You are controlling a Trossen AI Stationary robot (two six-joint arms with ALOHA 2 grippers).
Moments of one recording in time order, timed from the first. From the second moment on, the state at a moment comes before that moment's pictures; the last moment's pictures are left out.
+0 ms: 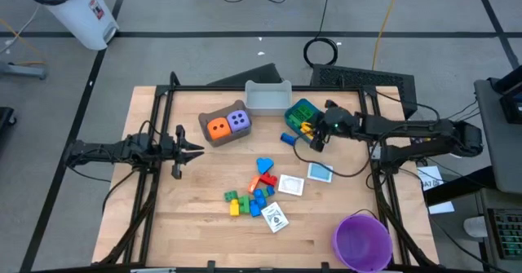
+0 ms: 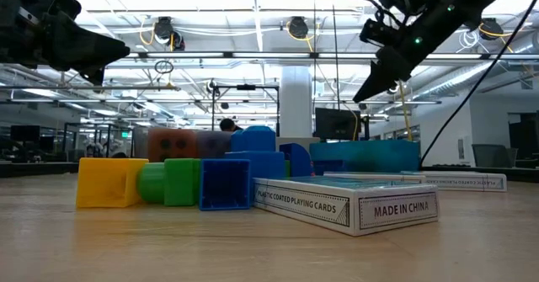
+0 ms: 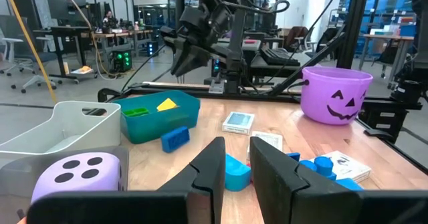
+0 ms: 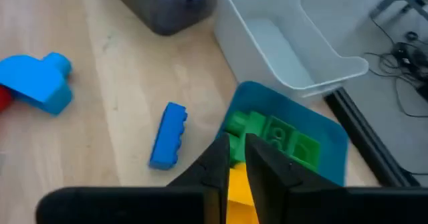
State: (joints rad) left arm -0.05 0.01 0.03 0.00 -0.08 -0.03; right arm -0.26 1.09 0.65 -0.20 0.23 -0.09
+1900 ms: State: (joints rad) left arm -0.05 0.01 0.03 0.00 -0.09 -0.03; right arm -0.17 1.68 0.84 -0.14 0.05 -0.04
